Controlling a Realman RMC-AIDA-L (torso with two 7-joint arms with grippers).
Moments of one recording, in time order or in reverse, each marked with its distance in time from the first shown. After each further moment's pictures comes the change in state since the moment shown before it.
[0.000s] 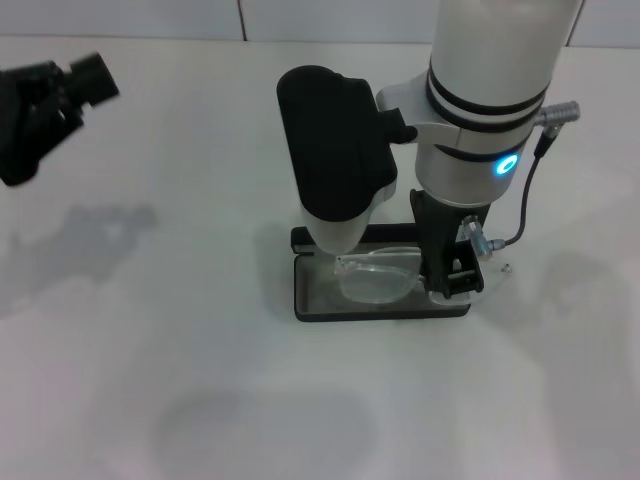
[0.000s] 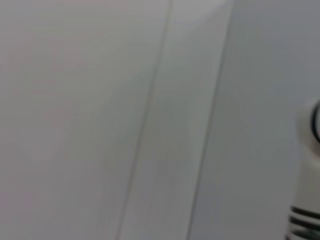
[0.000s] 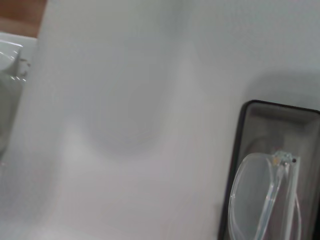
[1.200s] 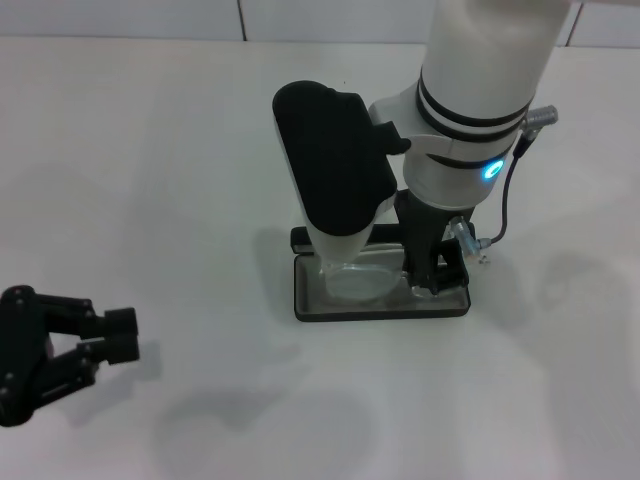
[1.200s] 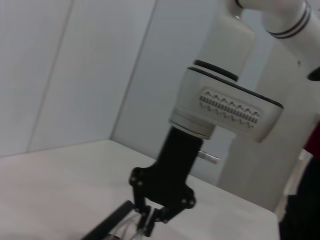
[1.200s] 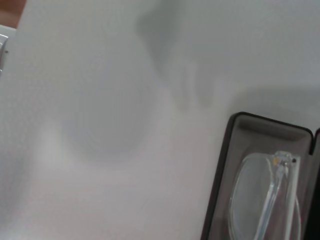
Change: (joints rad) left arm 0.110 0.034 0.036 0.003 0.320 0.188 0.046; right arm -0.008 0.000 -0.036 0.046 0.006 0.109 -0.093
